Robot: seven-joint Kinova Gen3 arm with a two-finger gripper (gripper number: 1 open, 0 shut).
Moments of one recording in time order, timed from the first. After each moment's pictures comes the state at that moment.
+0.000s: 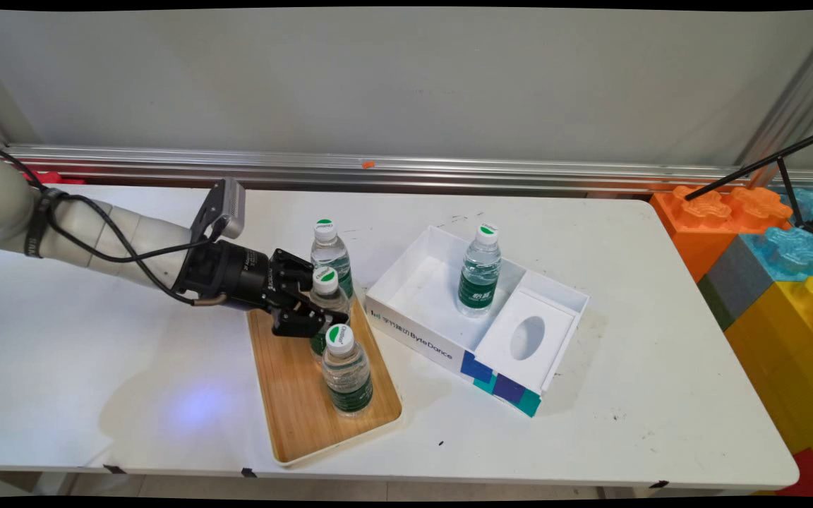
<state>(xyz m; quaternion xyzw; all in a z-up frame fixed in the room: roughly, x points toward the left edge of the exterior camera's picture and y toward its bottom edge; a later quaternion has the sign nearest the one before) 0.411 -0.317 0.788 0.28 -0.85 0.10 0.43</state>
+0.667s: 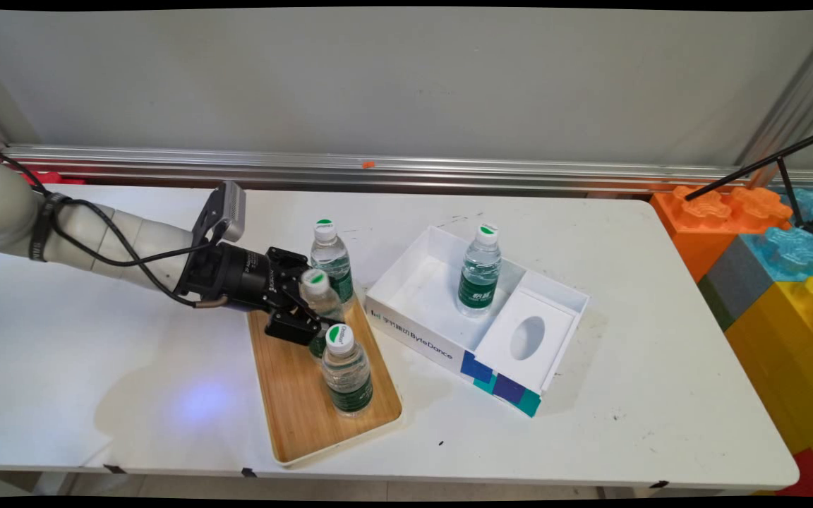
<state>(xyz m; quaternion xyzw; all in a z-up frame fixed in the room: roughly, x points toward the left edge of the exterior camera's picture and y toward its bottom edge) 0.413 -0.318 0.781 0.28 -0.85 0.10 0.43</state>
